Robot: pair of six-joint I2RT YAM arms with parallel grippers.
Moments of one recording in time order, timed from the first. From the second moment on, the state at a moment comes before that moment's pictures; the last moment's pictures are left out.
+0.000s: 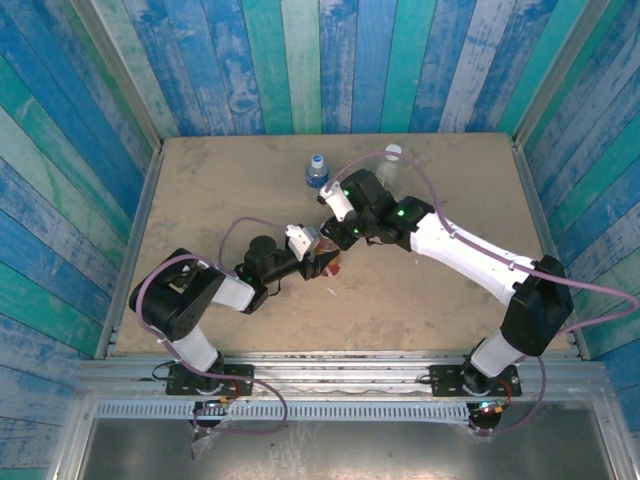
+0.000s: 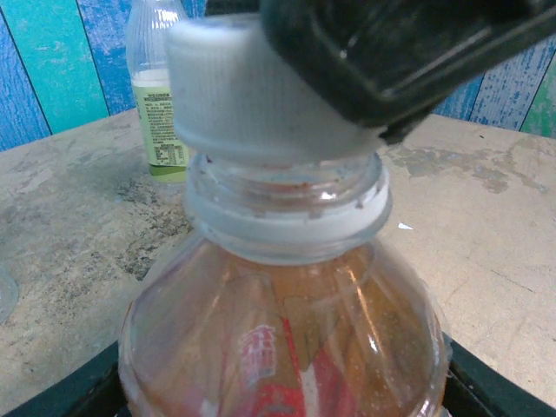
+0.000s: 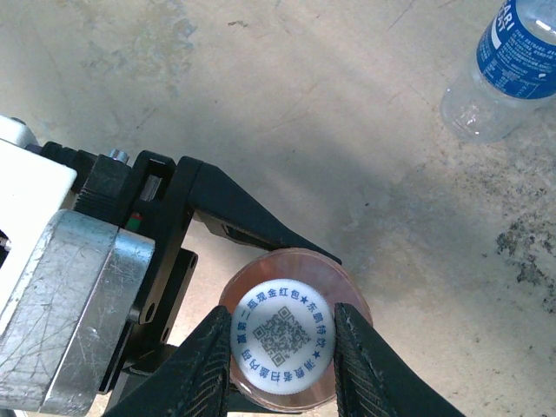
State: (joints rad) left arm -0.57 1.66 0.38 1.14 0.44 0.05; right arm 0.80 1.59 1.35 -0.58 -0.11 0.02
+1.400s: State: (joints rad) left arm -0.56 1.66 0.38 1.13 0.45 0.06; right arm 0.79 1.62 1.39 -0.64 -0.13 -0.07
